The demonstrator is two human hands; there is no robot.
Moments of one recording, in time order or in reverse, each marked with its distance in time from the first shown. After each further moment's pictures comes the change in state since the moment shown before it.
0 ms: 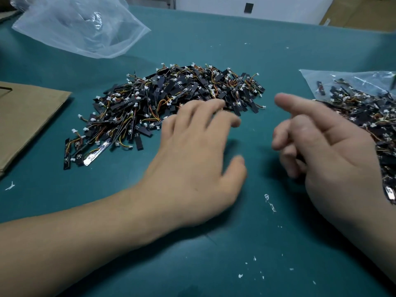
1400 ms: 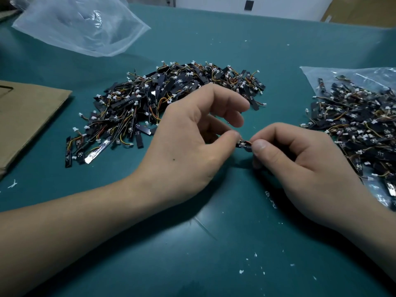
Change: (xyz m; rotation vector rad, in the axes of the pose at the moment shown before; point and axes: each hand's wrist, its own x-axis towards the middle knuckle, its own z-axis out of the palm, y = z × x) left_hand 0.015 -0.009 0.000 -0.899 0.154 0.040; right_hand -0.001 -0.003 0.003 -0.461 -0.229 0.032
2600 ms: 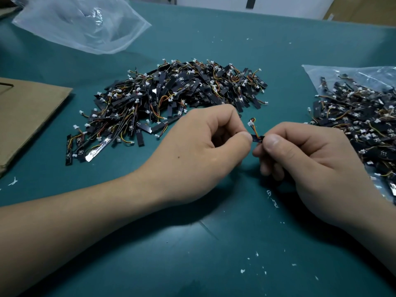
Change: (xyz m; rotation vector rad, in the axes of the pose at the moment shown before) left_hand -0.001 0.013 0.001 0.114 -0.165 -0.115; right_hand 0.000 -0.002 -0.003 0.218 -0.014 -0.001
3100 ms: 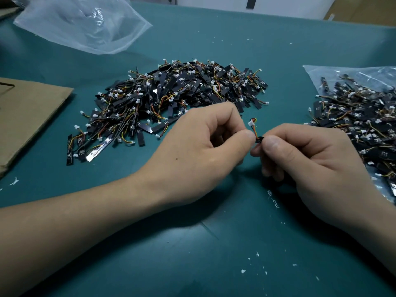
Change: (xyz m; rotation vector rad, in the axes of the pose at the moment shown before) left_hand 0.000 0.002 0.000 0.002 0.026 0.024; right_hand -0.001 0.000 0.000 0.006 0.001 -0.019
